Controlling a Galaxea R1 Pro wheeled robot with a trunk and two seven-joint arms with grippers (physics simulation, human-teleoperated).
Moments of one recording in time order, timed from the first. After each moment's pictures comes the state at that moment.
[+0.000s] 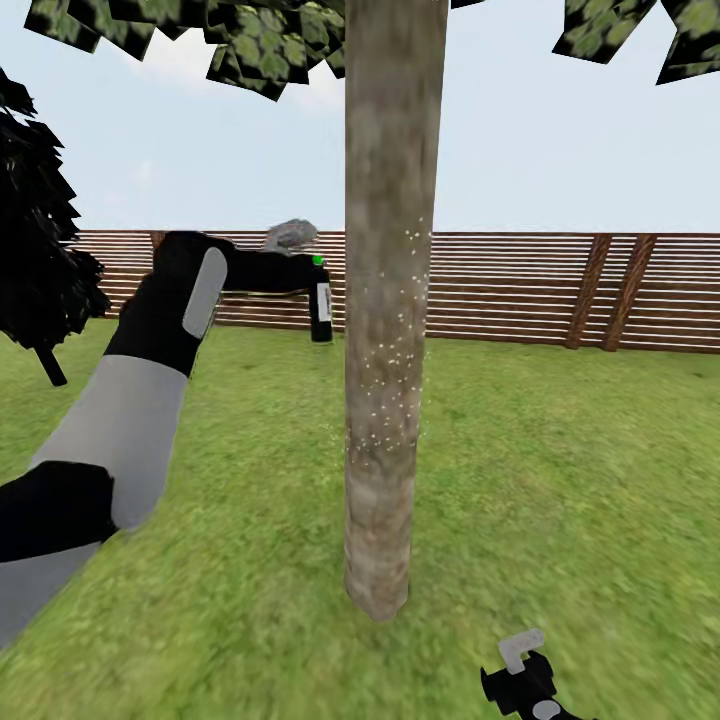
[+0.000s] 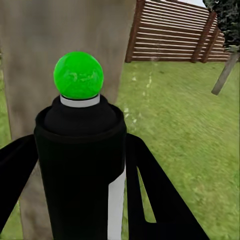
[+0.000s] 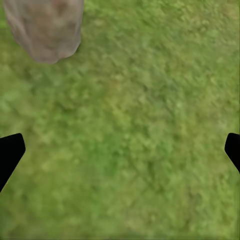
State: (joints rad) left arm -1.45 -0.03 -0.10 -0.93 0.26 0.99 -0.49; right arm -0.56 -0.04 0.54 0.06 -0.21 -0.27 -0.13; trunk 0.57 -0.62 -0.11
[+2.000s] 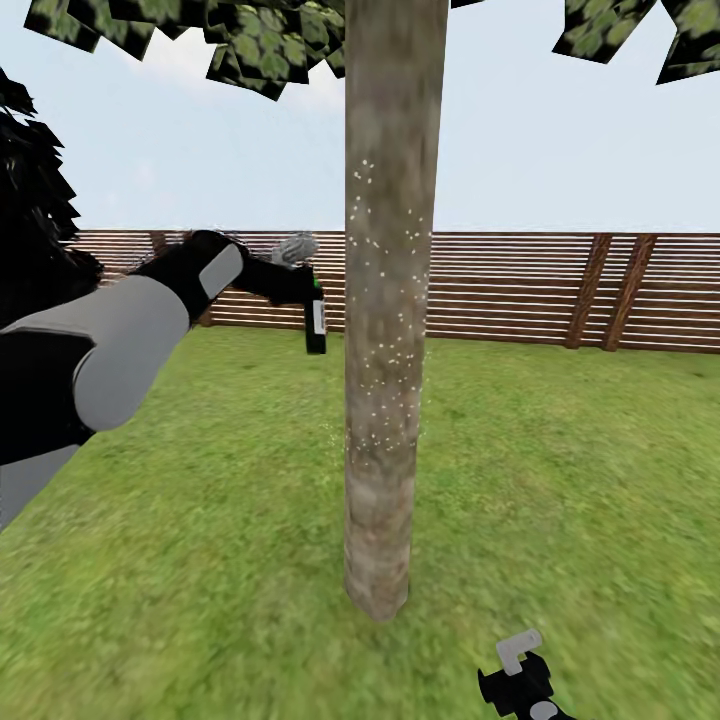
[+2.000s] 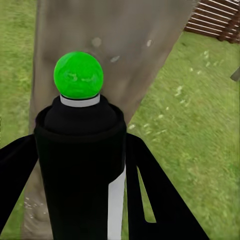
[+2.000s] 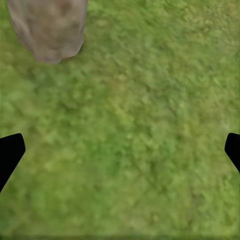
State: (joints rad) left arm -1.80 -0.05 -0.11 -0.09 0.26 0.77 -0.48; right arm -0.56 -0.03 0.54 0.06 -0.21 -0.27 -0.13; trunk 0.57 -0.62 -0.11
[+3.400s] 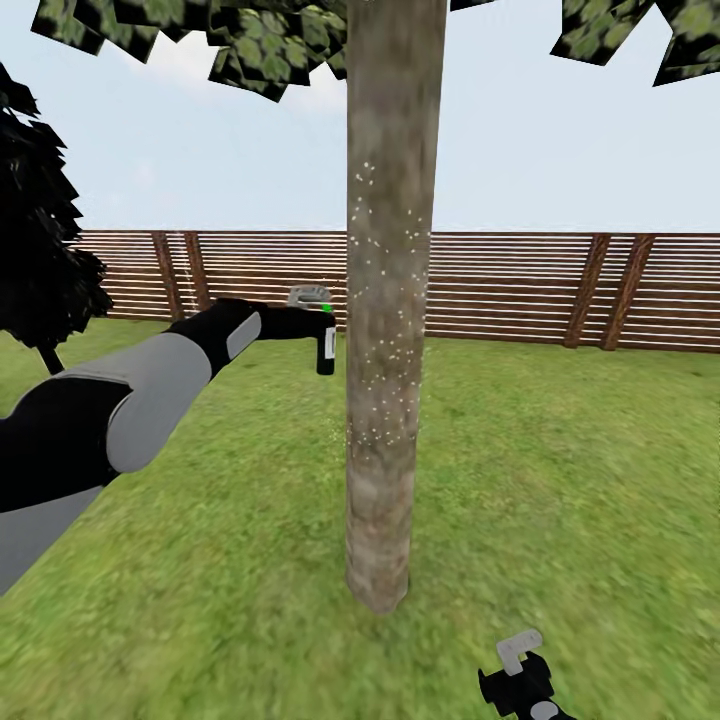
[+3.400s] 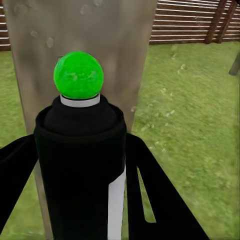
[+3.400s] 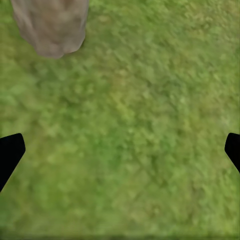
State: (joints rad) left arm -1.65 -0.08 -0.11 -0.04 0.09 0.31 -0.62; right arm -0.56 -0.04 0.54 0.06 -0.21 -0.27 -0.13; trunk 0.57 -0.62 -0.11
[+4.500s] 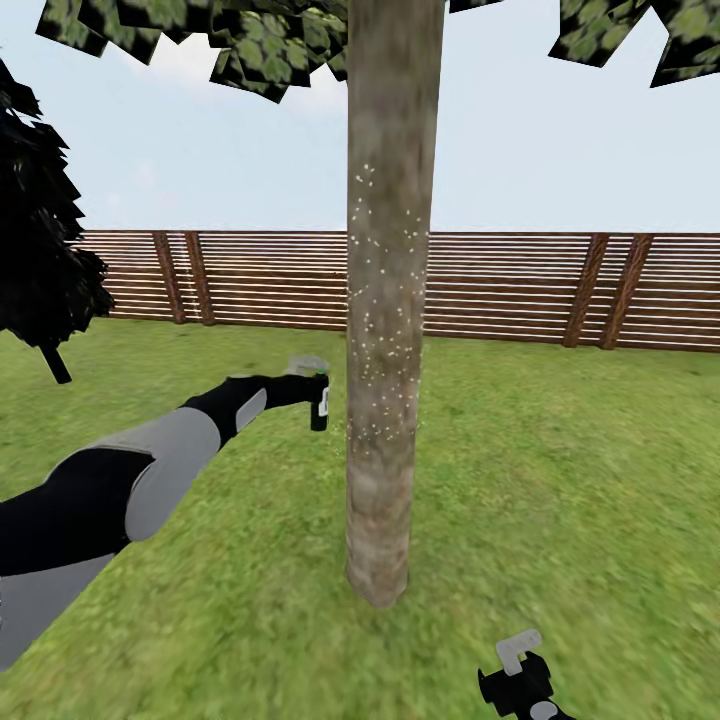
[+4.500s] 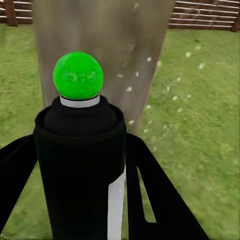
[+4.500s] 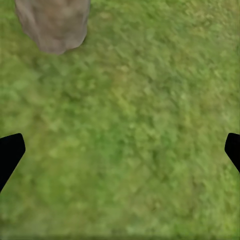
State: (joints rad) left arm -1.41 -0.07 -0.11 -0.03 0.08 0.14 -0.53; right arm -0.56 -0.03 0.54 0.06 -0.21 -0.27 -0.13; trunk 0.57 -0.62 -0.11
